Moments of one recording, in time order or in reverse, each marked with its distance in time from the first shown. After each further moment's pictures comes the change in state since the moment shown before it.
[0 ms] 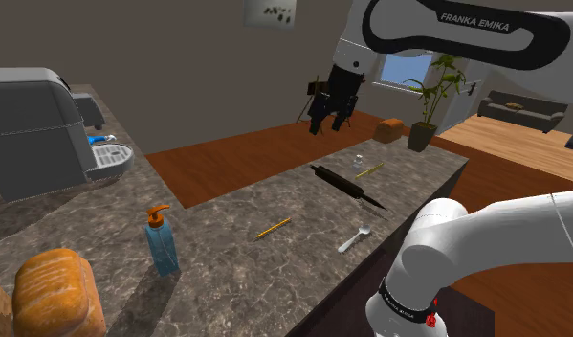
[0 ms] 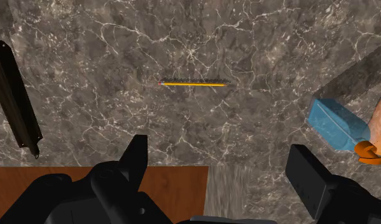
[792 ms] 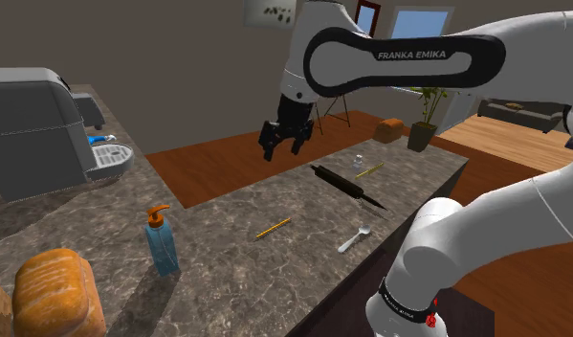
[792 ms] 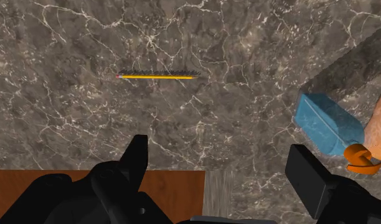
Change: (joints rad) arm 0.038 0.175 0.205 -0.052 0.061 0.233 0.201
